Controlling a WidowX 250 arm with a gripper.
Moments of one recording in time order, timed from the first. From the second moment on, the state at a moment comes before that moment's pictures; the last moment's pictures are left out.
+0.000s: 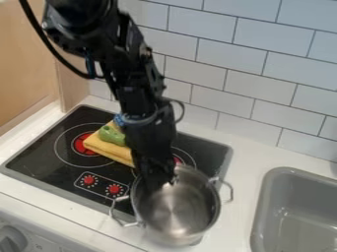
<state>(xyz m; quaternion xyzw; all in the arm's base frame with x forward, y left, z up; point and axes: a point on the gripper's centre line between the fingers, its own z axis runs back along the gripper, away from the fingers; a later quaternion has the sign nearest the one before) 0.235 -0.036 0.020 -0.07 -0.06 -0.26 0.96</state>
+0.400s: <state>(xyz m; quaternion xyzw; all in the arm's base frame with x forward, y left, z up) 0.242 0.002 0.051 -0.06 -0.08 -0.21 0.97</state>
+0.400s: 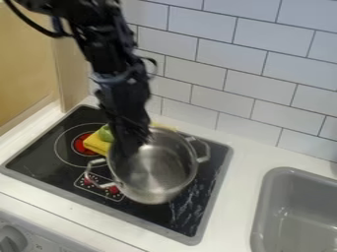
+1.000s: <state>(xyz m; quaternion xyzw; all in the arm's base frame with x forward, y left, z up) 0.223 0.087 0.051 -0.05 -0.09 -0.11 0.99</state>
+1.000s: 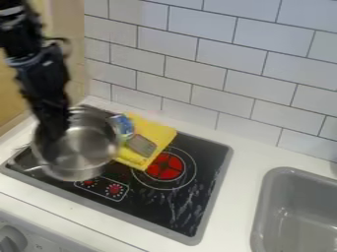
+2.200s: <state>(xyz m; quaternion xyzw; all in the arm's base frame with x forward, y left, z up) 0.228 0.134 0.005 -0.08 -0.05 -0.03 1.00</state>
